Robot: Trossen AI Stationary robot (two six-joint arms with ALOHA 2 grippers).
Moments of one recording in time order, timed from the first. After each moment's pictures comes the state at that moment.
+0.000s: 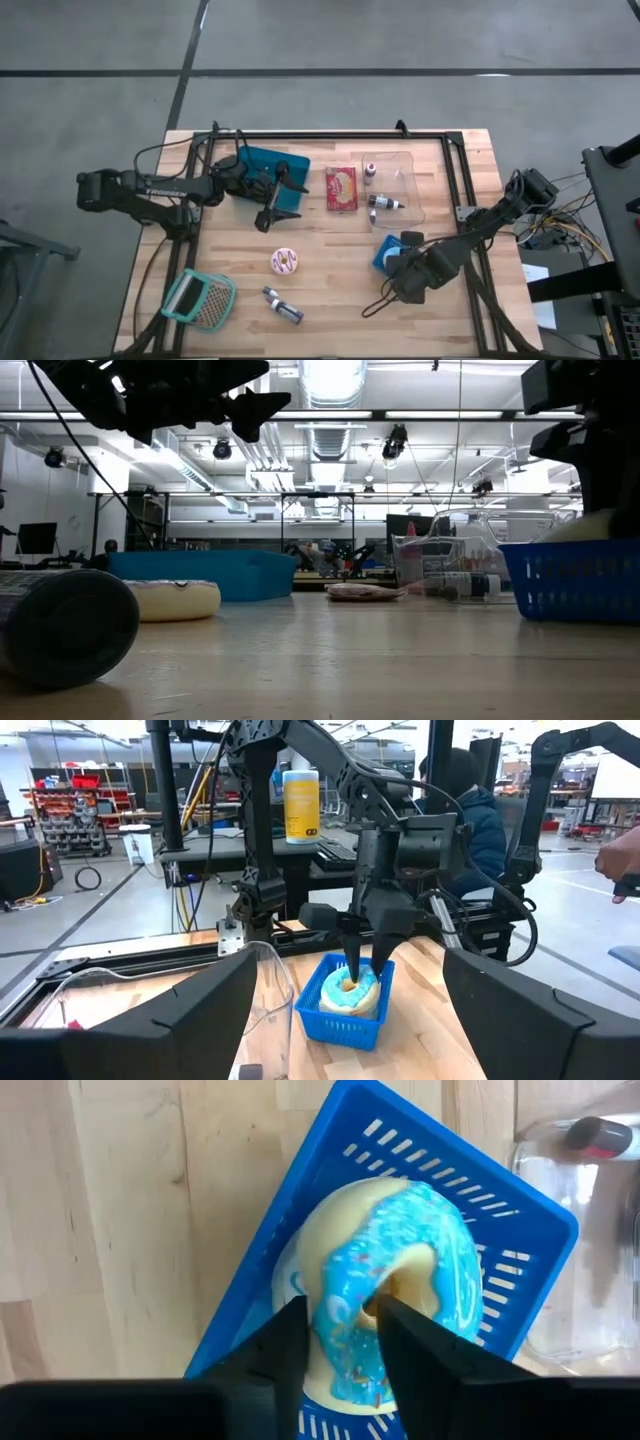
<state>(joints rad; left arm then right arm) 0.23 1.24 0.54 0.71 0.53 0.03 0.62 1.56 1.01 -0.93 0.25 0.70</state>
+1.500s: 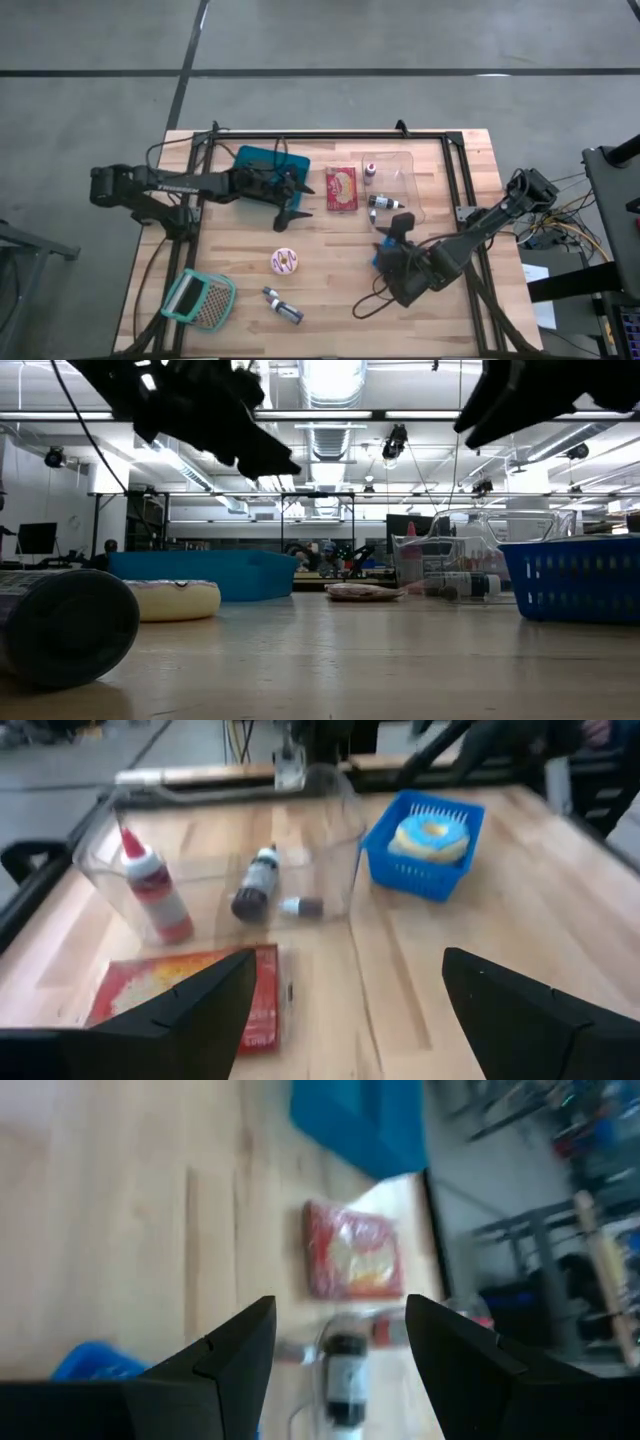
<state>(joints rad) 0.21 1.36 0.69 0.24 0.29 0.16 0.63 1.56 1.15 -0.93 0.94 0.39</state>
